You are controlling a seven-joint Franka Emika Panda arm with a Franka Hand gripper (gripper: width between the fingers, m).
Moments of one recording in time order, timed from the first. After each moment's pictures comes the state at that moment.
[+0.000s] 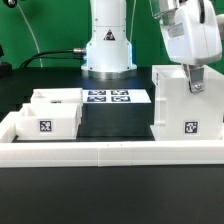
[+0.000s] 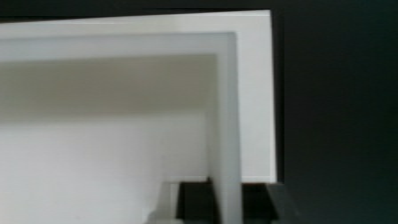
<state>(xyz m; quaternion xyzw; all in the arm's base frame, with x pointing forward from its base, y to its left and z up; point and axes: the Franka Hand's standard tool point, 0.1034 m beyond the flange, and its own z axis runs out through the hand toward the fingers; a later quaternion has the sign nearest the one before) 0.632 0.095 0.098 -0.68 0.72 0.01 0.14</state>
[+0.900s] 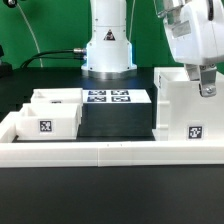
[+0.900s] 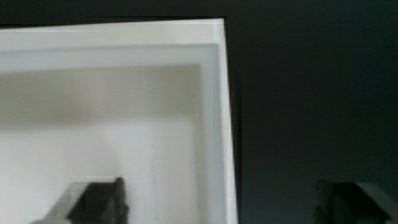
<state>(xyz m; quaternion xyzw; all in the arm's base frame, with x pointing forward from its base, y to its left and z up) 0.645 0.097 0.103 -0.68 0.72 0.01 0.14</state>
